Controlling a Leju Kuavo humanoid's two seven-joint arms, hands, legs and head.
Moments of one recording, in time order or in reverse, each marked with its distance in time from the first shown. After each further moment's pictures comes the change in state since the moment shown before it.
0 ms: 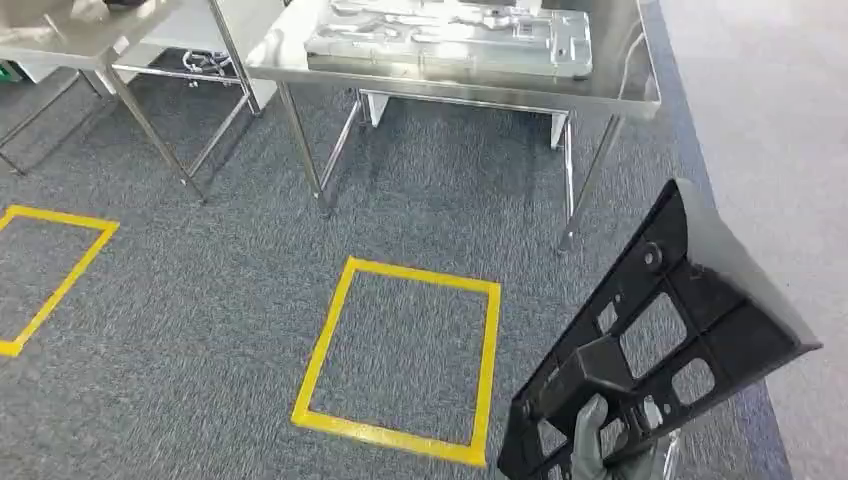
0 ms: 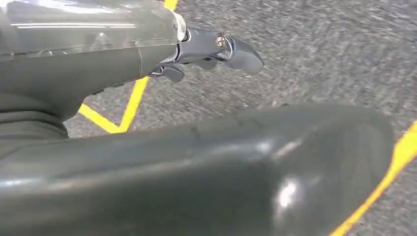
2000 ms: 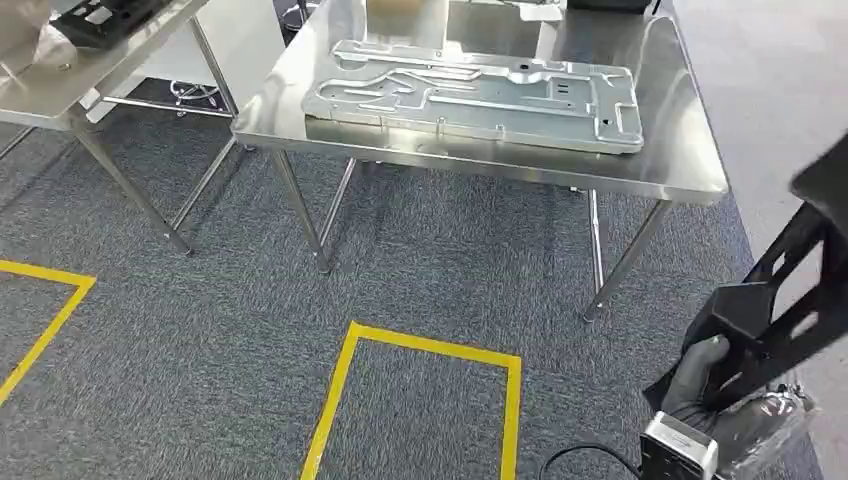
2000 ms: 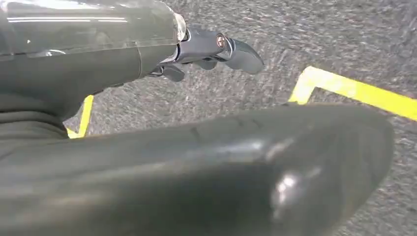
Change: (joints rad) left arm -0.015 0.023 -0.055 0.002 -0.085 -0.027 0.051; right arm -0.250 0.135 -0.401 -0.041 0.498 -0.250 0.051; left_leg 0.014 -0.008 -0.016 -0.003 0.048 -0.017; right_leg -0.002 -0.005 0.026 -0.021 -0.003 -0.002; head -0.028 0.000
